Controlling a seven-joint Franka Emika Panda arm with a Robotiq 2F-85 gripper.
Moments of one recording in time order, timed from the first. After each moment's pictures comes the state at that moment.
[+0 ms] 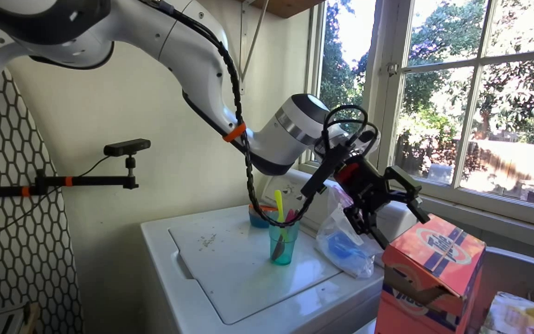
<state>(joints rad) -0.06 0.43 -0.15 -1.65 -1.04 2.13 0.30</state>
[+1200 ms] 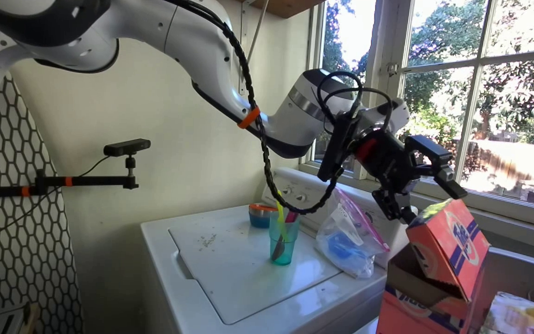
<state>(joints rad) -0.08 0.45 -0.18 -1.50 -1.02 1.89 0.46</state>
